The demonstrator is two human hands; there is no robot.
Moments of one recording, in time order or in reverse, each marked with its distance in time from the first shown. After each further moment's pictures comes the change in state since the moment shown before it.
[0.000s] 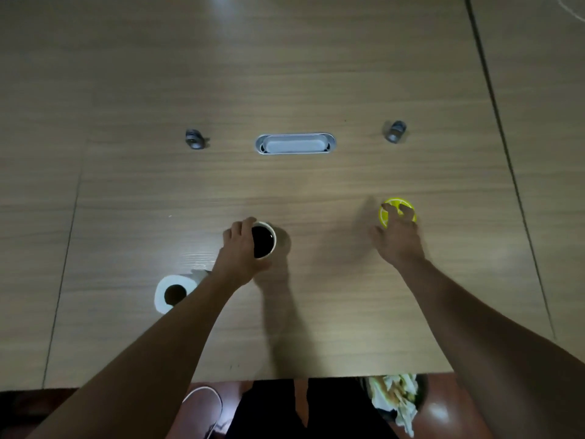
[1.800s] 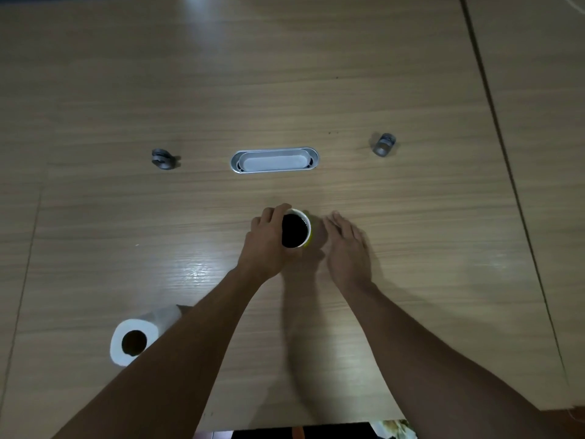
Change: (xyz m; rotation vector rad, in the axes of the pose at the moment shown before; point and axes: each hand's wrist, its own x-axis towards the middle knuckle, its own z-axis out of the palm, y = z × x) left_hand 0.076 0.119 0.014 -0.078 0.019 0.153; right_hand 0.027 -0.041 0.058 -0.128 0.083 -0.270
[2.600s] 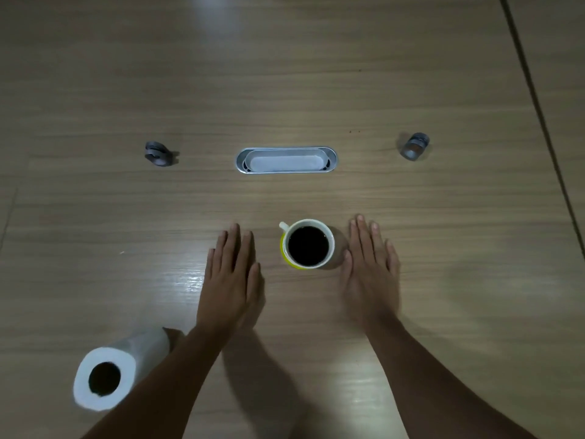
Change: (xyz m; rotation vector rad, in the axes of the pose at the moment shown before) left_hand -0.024 -0.139 0.050 0.272 0.268 0.038; right_hand -0.004 0.014 0.038 -0.192 0.218 -0.061
